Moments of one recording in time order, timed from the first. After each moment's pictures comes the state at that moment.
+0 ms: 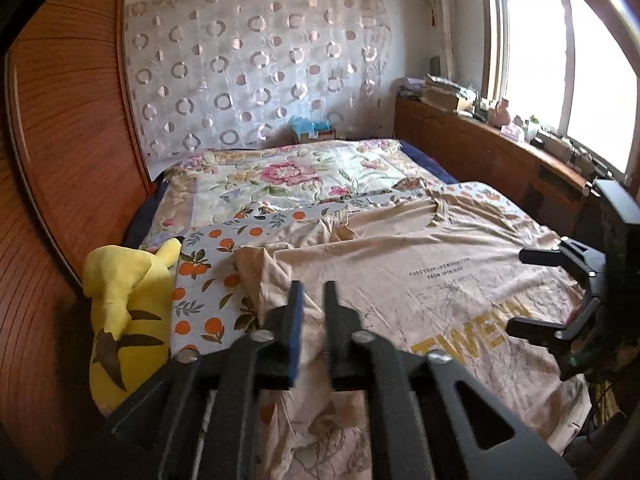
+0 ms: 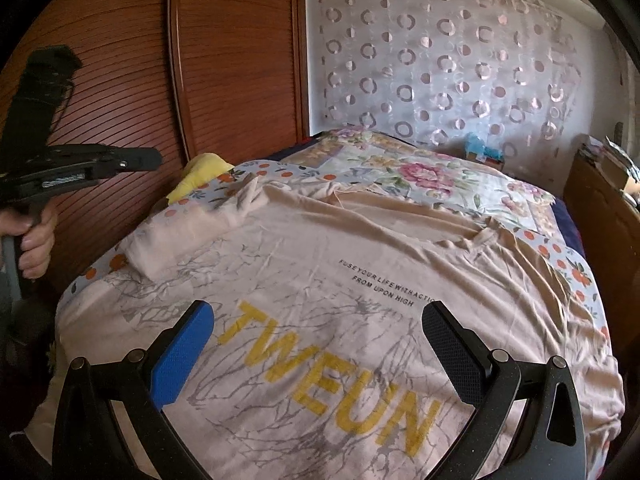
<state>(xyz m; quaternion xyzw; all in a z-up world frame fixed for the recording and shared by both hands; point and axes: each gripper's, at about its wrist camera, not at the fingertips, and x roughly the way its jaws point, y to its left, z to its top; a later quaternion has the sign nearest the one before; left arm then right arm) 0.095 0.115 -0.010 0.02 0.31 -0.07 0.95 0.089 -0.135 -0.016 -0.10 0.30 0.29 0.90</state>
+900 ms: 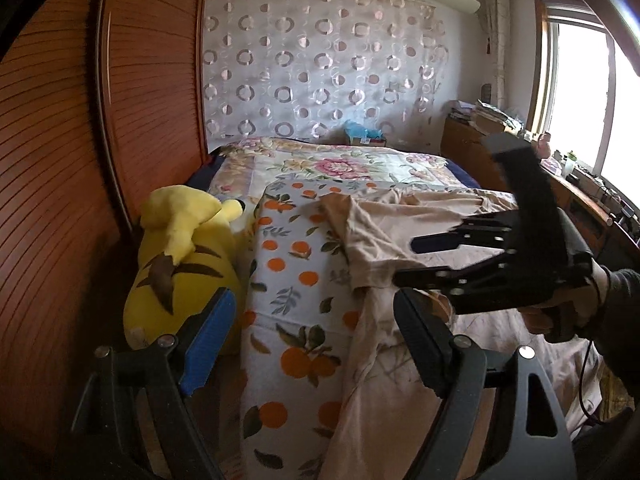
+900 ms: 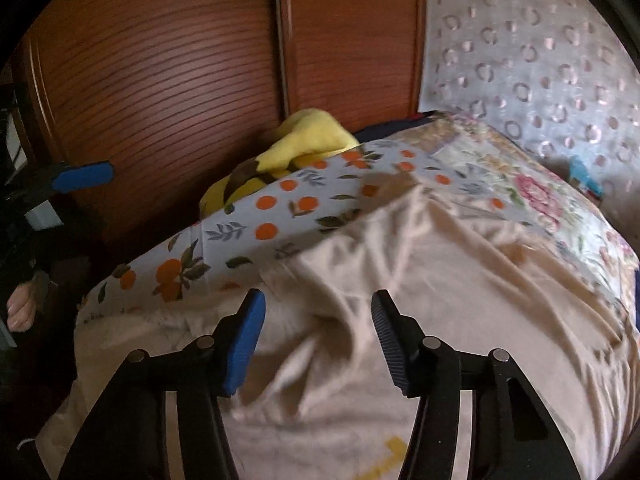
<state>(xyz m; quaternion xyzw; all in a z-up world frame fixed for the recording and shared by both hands) 0.011 0.179 -0.052 -0.04 0.30 0.01 0.95 0.153 0.030 -0.055 -0.19 0.34 0.44 0.80</state>
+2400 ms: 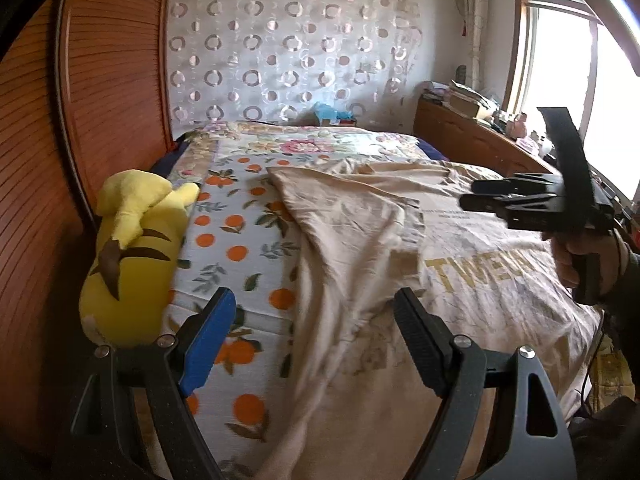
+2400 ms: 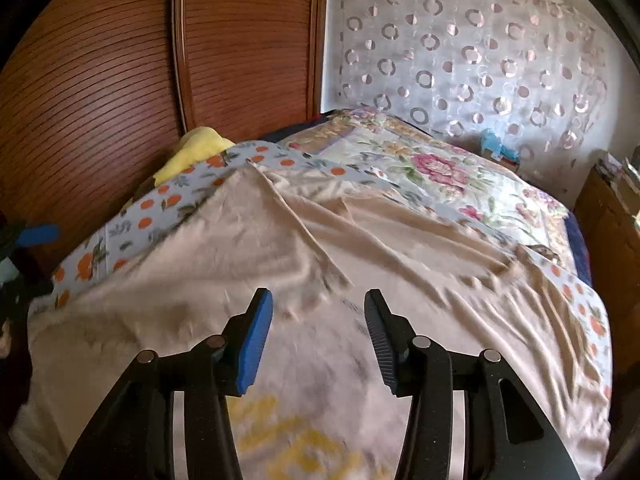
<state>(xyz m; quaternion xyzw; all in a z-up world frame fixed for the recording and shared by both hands) 0.024 0.128 -0.074 -0.03 0.33 -0.05 0.94 0.157 -0.110 -0.047 -0.16 0.32 0.29 0.89</state>
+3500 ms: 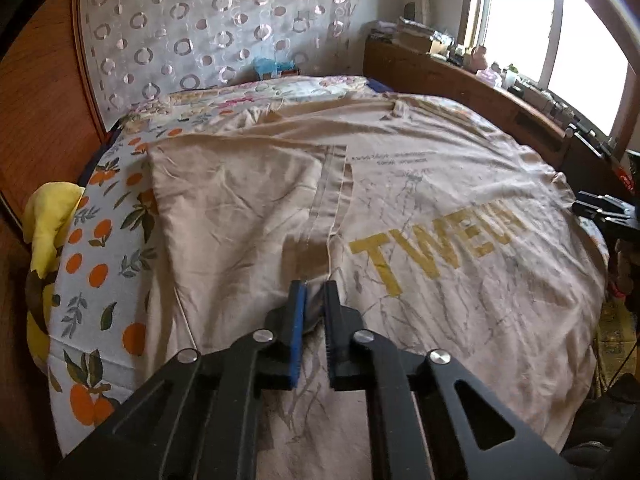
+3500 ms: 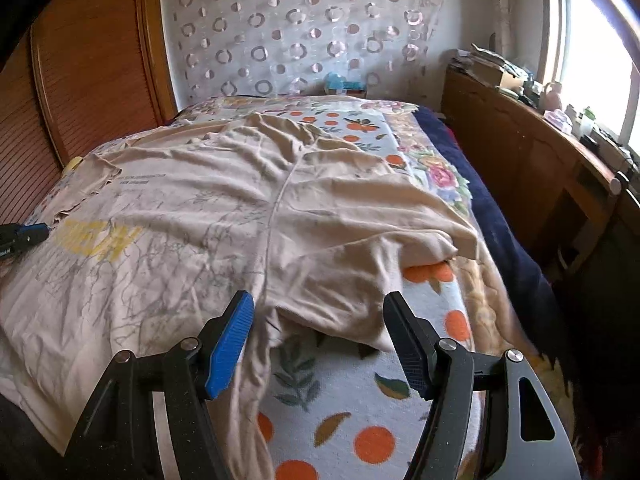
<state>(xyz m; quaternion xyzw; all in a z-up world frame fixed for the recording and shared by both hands) 0.083 0.047 -0.102 0.02 0.40 -0.13 0.90 0.005 -0.367 -0.066 -0.03 0.37 0.07 0.93</state>
